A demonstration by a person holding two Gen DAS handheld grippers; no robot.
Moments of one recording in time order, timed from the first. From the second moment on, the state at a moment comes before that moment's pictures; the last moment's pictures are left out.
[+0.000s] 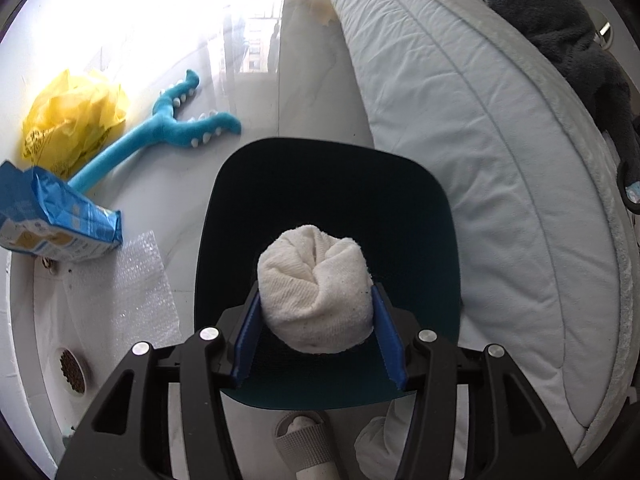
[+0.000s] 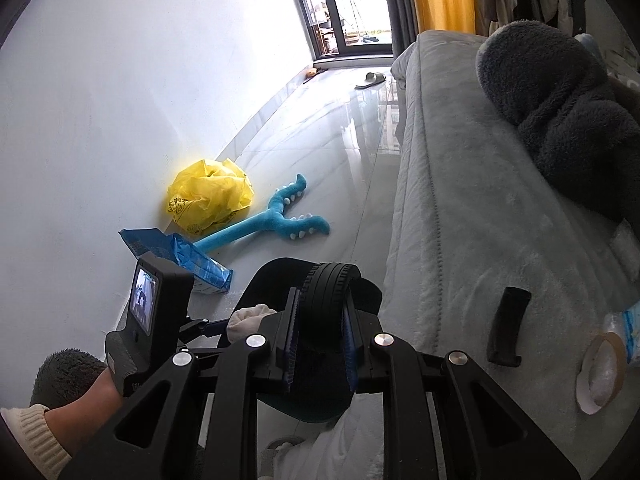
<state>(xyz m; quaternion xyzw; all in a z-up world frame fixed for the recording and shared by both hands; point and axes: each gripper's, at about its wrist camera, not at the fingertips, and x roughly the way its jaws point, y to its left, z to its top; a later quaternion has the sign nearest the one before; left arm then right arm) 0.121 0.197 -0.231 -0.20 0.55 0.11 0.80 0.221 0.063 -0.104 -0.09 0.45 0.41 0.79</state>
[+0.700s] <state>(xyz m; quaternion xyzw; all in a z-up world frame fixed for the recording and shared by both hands) 0.095 0.237 -0.202 -0.23 0.49 0.12 0.83 0.227 0.118 -0.169 -0.12 0.53 0.40 0.74</state>
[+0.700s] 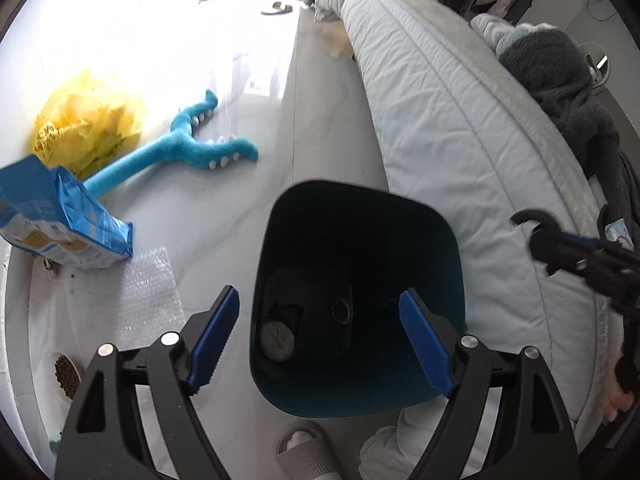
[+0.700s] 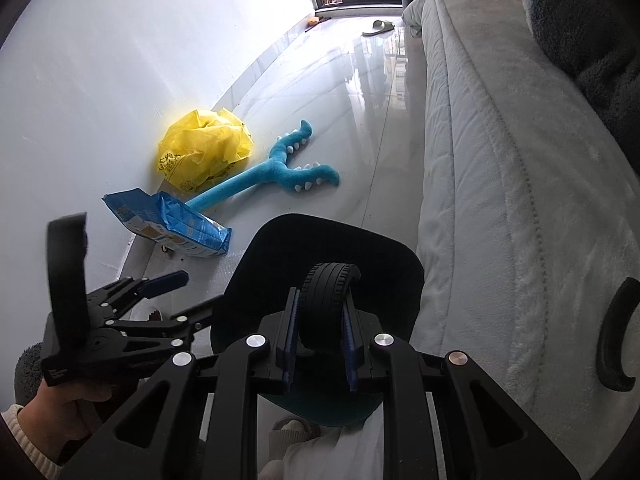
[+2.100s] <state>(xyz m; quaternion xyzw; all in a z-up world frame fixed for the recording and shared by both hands) 0.051 0.249 -0.076 -0.13 0.31 0.14 0.93 0.209 0.159 -0.213 -0.14 0.57 0.41 0.70</state>
